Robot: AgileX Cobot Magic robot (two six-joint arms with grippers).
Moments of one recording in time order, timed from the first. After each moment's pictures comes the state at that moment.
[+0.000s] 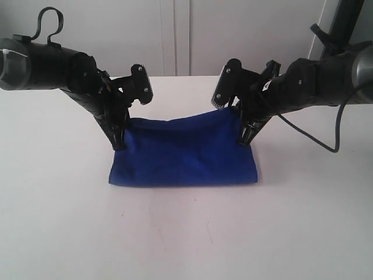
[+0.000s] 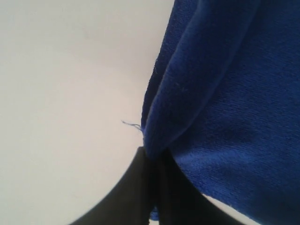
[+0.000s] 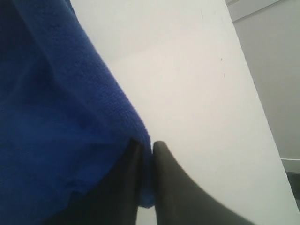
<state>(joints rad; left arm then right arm) -0.46 1.98 -1.42 0.02 0.48 0.89 0.33 1.86 -1.16 0.20 0.14 -1.10</state>
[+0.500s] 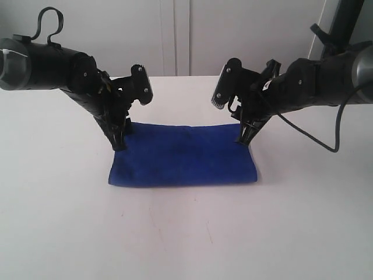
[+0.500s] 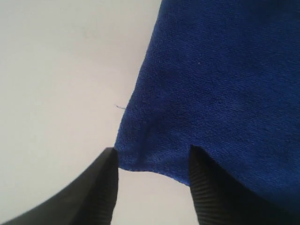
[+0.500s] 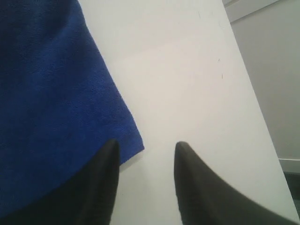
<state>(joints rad) -0.46 1.98 -1.42 0.03 0.48 0.89 0.33 1.86 -1.16 0.20 0.13 -1.10</state>
